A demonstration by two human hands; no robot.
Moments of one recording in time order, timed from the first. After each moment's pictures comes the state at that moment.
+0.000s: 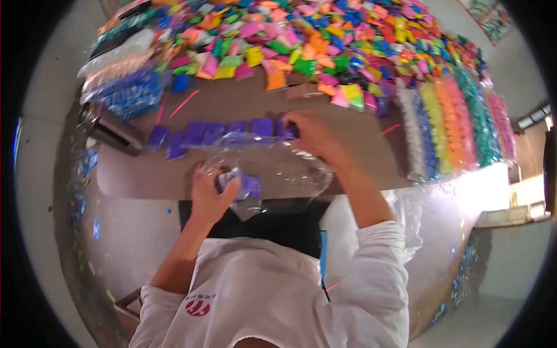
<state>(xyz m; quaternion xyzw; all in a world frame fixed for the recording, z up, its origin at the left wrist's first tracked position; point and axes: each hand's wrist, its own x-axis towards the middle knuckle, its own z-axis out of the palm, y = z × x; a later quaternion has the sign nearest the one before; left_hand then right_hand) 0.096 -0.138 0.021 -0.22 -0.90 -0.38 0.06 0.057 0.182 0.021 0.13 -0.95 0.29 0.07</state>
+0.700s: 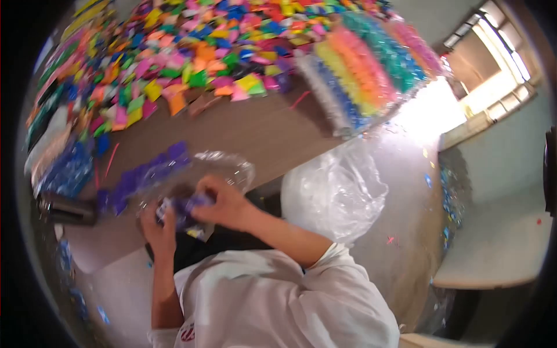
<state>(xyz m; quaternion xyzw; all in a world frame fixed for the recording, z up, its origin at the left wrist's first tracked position) 0.091 -0.147 -0.005 -0.24 -0.85 -0.46 0.05 0.186 0.063 0.043 -0.06 -0.73 0.68 0.12</state>
